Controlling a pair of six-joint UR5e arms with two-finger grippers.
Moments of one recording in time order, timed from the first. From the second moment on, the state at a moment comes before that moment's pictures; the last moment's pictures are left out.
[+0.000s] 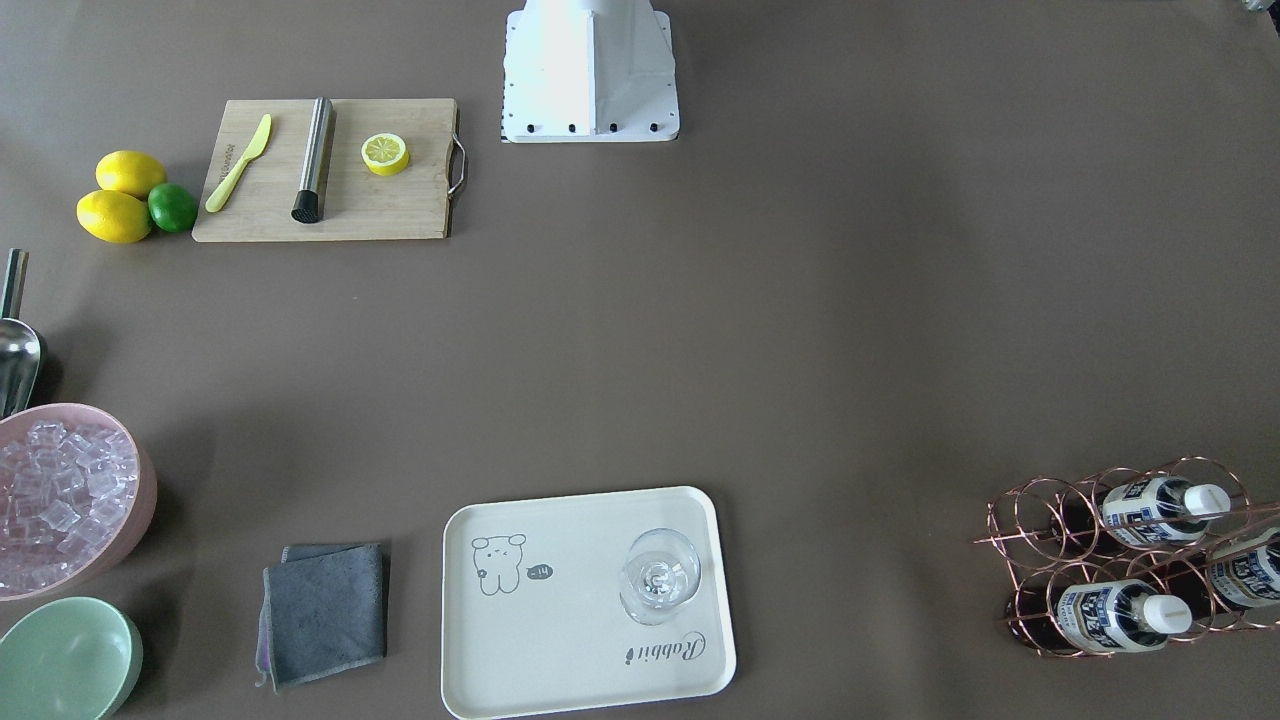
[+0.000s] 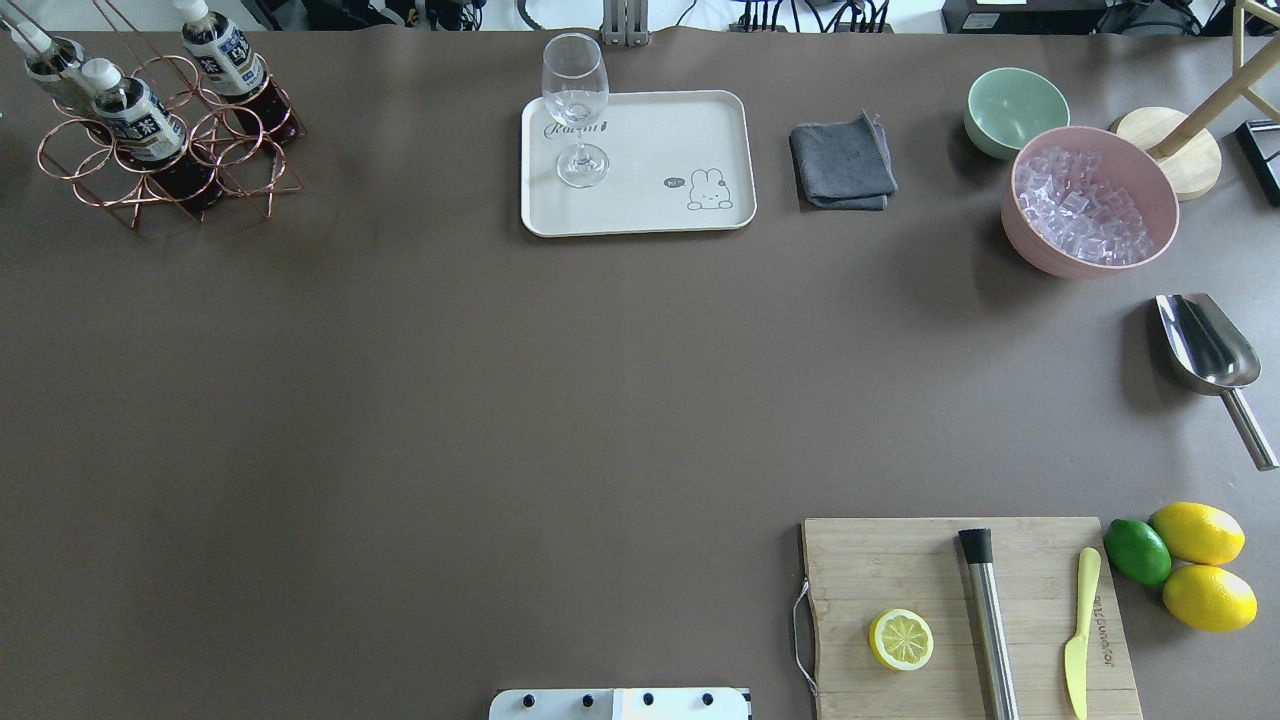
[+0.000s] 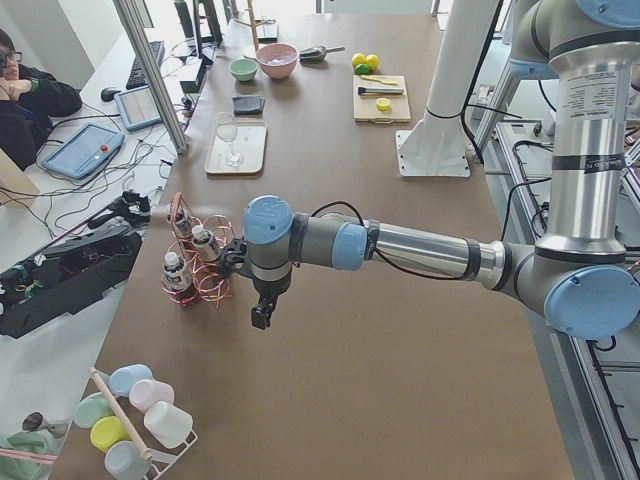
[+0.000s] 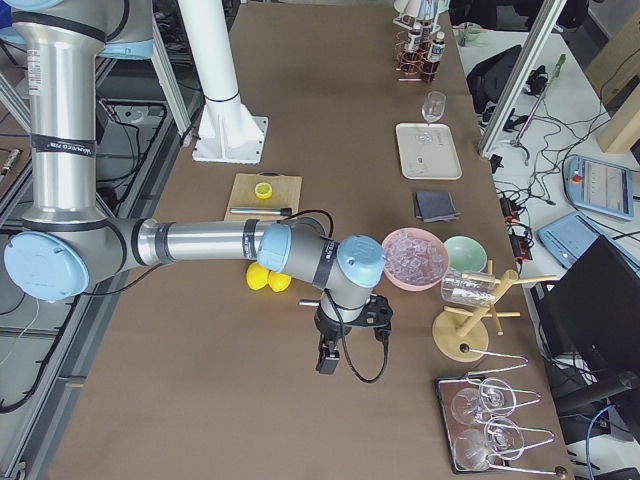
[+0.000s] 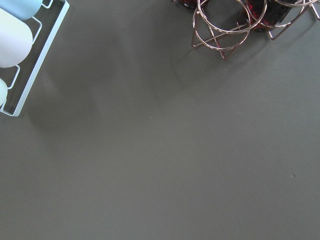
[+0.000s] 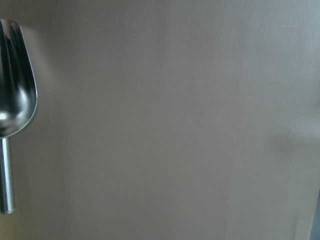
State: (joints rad) left arm -1.56 -1.54 -1.77 -1.54 -2.33 0.19; right arm 1.63 -1.63 1.72 -1.92 2.16 -0.24
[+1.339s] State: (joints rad) left arm -1.57 -1.63 -1.76 -1.52 -2.24 0.17; right arm 1.61 -1.63 1.71 -1.91 2.15 -0.25
